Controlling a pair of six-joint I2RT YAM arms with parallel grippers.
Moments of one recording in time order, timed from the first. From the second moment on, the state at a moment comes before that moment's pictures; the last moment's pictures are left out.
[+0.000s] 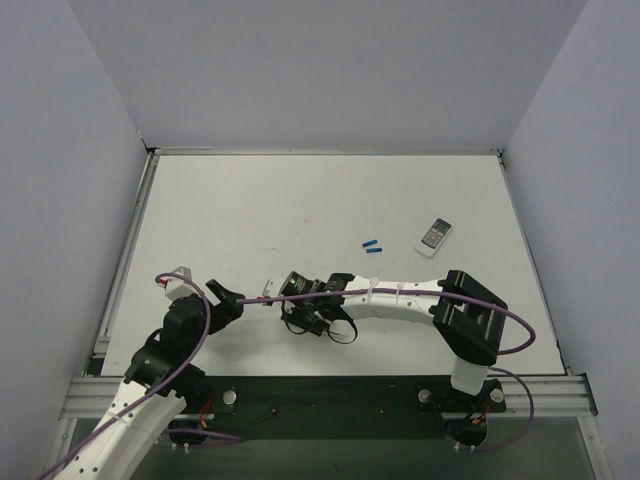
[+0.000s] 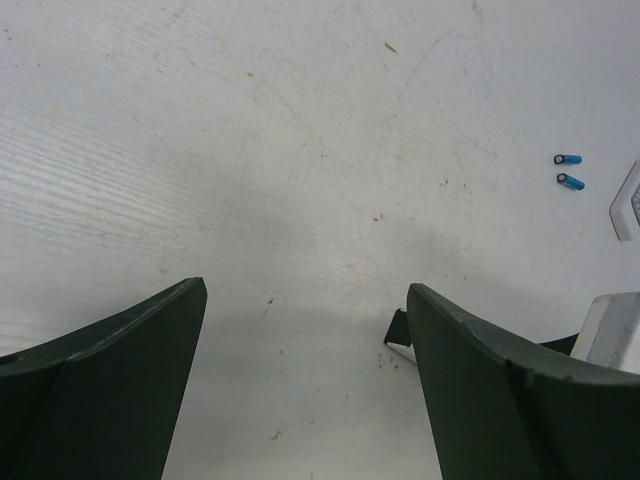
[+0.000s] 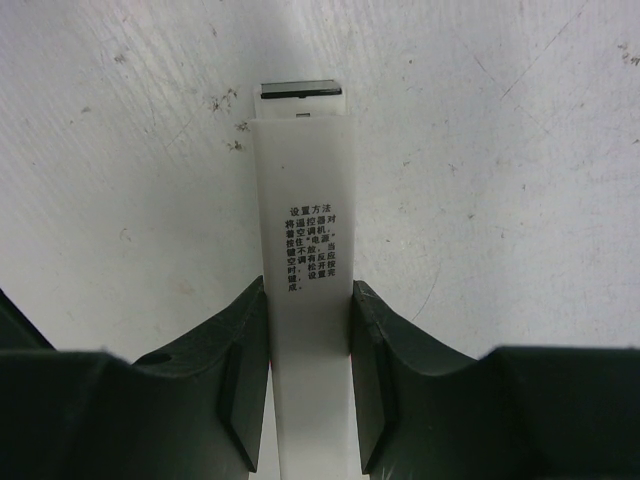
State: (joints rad) left arm -0.46 0.26 0.28 -0.55 -0.27 -0.87; right arm 1.15 1.76 1.13 -0.51 0.09 -0.14
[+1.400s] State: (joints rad) left arm -0.46 0.26 0.27 -0.55 -0.27 -0.87; right arm 1.11 1.80 1.15 -0.50 0.04 -0.13
